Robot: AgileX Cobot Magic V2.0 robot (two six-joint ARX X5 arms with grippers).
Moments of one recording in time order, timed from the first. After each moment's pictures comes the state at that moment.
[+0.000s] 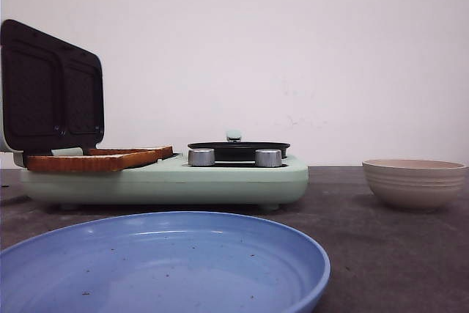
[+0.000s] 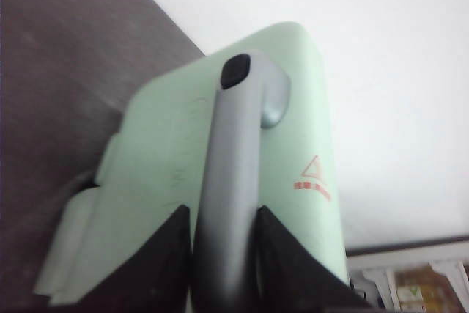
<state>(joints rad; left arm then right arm) 0.33 1.55 1.18 -0.07 0.82 -0.70 0.67 0.74 0.81 -0.51 0.24 0.14</state>
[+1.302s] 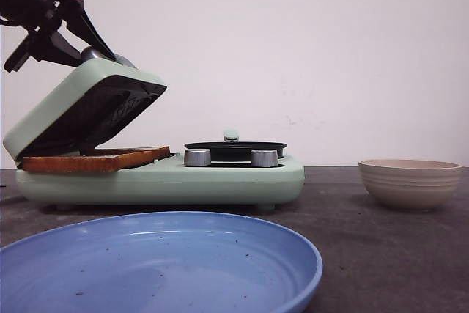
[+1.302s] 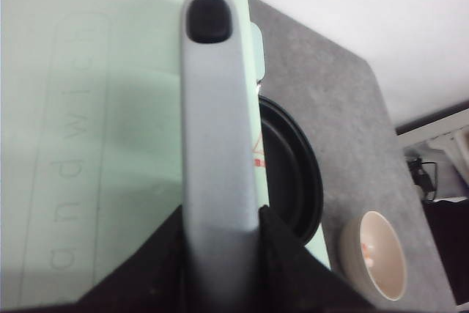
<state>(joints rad) -0.05 1.53 1.21 -0.25 0.55 -0.45 0.67 0.74 0.81 -0.51 0.24 0.14</state>
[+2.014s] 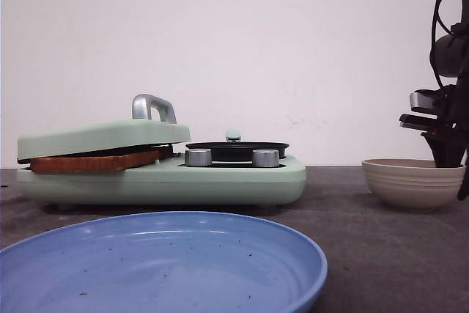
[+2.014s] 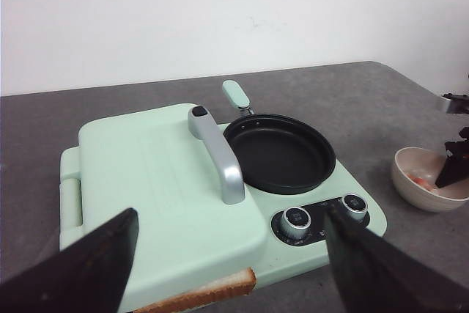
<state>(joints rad) -0.11 0.64 0.76 -0.34 0.37 -0.02 -0.05 1.92 1.37 -0.79 -0.21 0.08</state>
